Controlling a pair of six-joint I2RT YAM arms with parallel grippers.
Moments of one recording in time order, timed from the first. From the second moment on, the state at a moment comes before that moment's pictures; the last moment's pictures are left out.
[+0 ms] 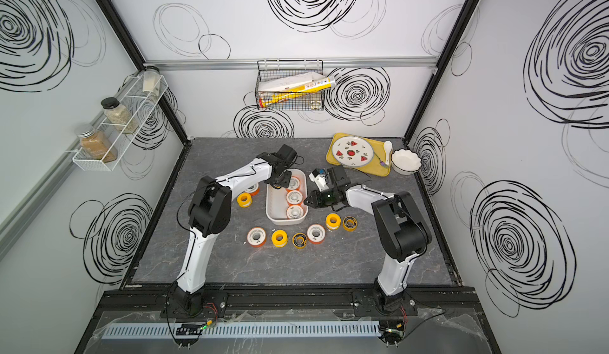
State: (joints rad) left arm -0.53 2.27 1.89 -0.84 -0.28 -0.34; right arm 0.41 1.78 1.00 -0.18 -0.65 0.24
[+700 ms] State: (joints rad) left arm -0.53 2.27 1.89 -0.84 -0.29 -0.34; right arm 0.41 1.78 1.00 -0.18 -0.65 0.24
